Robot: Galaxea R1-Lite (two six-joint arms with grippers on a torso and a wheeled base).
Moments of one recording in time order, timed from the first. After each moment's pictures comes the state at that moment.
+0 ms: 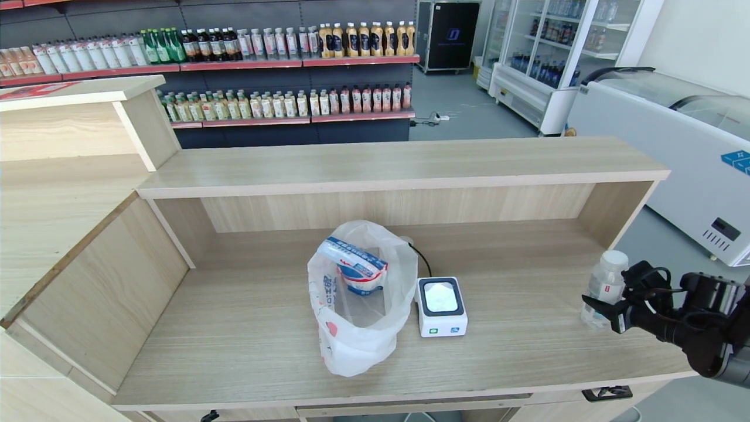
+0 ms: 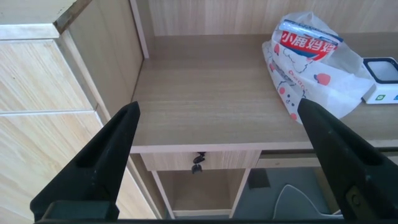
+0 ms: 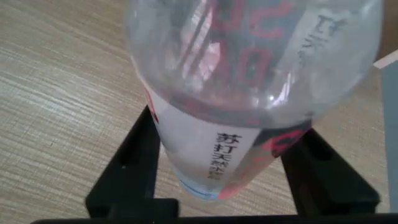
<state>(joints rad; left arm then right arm) 0.00 0.00 0.00 0.00 0.01 0.01 -0.41 2.39 -0.72 -1.30 0.63 -0.57</state>
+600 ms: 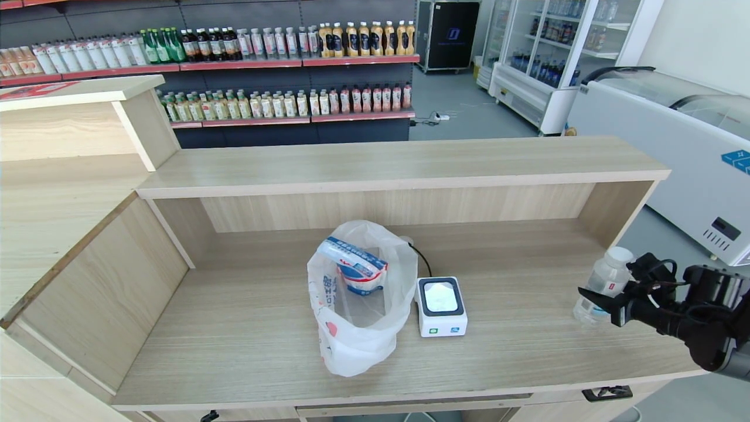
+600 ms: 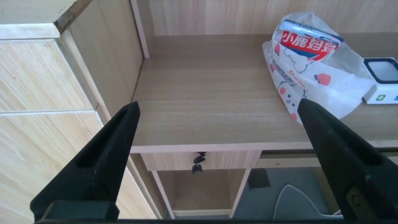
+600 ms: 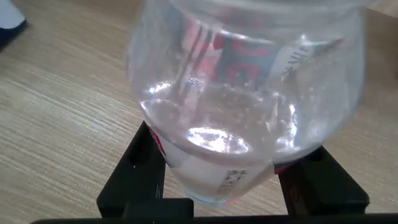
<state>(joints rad) 0.00 0.00 0.00 0.00 0.01 0.01 -0.41 2.35 -0.73 -1.27 0.75 -0.49</state>
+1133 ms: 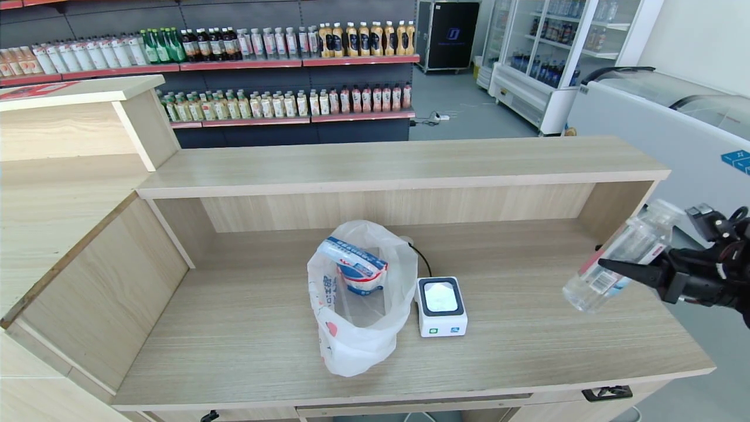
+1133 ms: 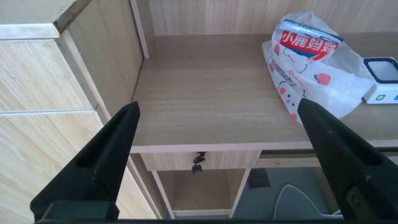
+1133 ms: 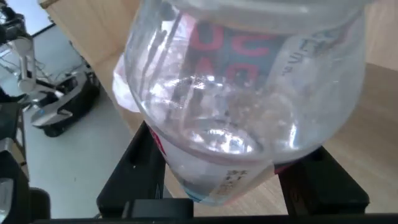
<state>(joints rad) 0.00 0.00 0.00 0.00 0.01 0.01 -0.42 1.99 -0.74 -1.00 1.44 -0.15</state>
